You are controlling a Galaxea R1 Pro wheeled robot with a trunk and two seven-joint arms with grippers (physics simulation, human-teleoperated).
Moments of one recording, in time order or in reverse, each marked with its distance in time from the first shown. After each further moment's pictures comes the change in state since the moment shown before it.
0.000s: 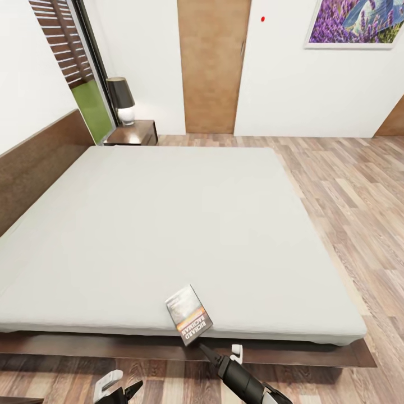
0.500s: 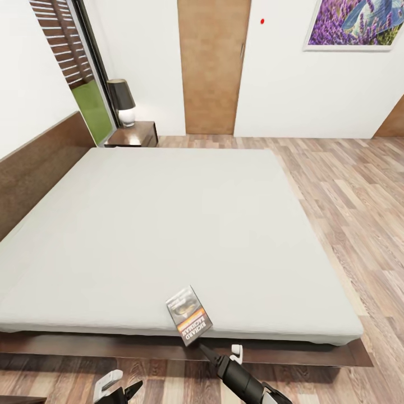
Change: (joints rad) left arm 0.000 0.000 0.001 0.000 0.000 -0.001 0.000; right arm 0.000 0.001 0.000 0.001 0.000 -0.001 -0.008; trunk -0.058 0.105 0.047
